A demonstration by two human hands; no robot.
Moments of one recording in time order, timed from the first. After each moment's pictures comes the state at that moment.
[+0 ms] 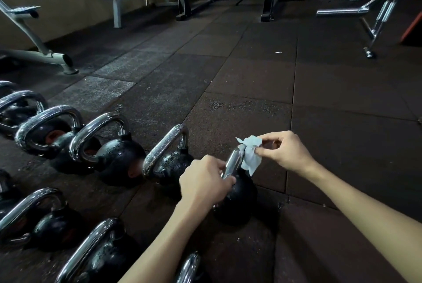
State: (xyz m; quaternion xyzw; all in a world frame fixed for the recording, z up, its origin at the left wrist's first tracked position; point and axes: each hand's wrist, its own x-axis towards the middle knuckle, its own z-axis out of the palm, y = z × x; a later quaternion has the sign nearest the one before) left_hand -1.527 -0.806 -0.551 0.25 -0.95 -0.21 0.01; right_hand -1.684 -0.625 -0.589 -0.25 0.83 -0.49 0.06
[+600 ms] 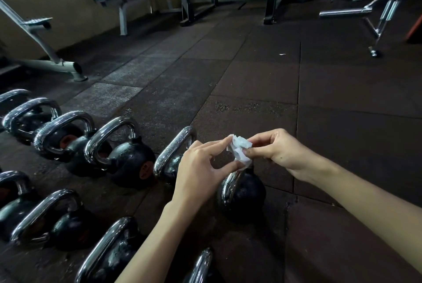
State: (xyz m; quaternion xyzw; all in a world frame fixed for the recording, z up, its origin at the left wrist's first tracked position) left_hand -1.511 -0.834 -0.539 0.04 -0.92 -0.29 0.25; right_hand -1.636 -0.651 -0.535 -0.25 0.70 -0.61 0.27
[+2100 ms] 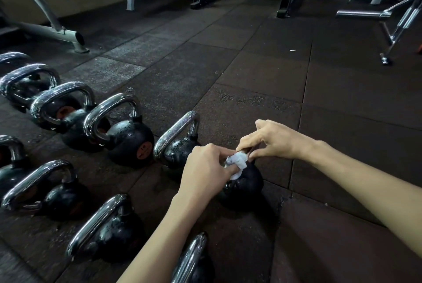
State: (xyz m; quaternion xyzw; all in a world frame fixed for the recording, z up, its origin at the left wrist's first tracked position) left_hand -1.503 -0.823 -0.555 0.13 -0.92 -0.34 0.13; right_hand -1.700 -0.671 -0.564 -0.62 0.77 -0.11 0.09
